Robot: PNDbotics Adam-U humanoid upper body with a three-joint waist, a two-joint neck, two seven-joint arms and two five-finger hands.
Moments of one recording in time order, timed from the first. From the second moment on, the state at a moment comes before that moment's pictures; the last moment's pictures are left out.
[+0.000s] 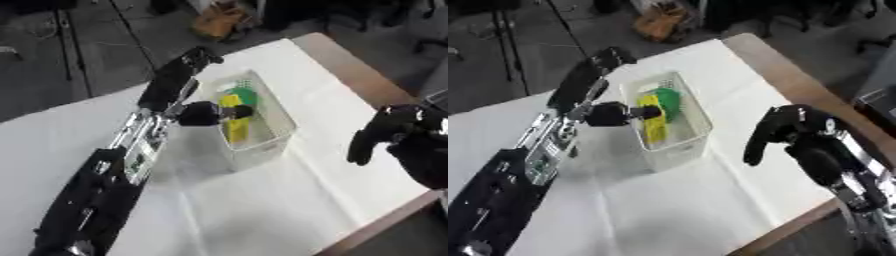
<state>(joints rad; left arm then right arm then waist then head) -1.02 0.10 -0.18 -1.08 -0.91 -0.09 0.23 -0.28 -0.36 -0.04 -1.95 -0.43 -0.32 0.65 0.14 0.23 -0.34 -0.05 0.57</state>
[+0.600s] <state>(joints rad) -0.91 0.32 -0.11 -1.24 -0.65 0.01 0.25 -0.26 -0.37 -0.06 -1.93 -0.42 -0.32 0.63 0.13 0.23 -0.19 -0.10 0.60</state>
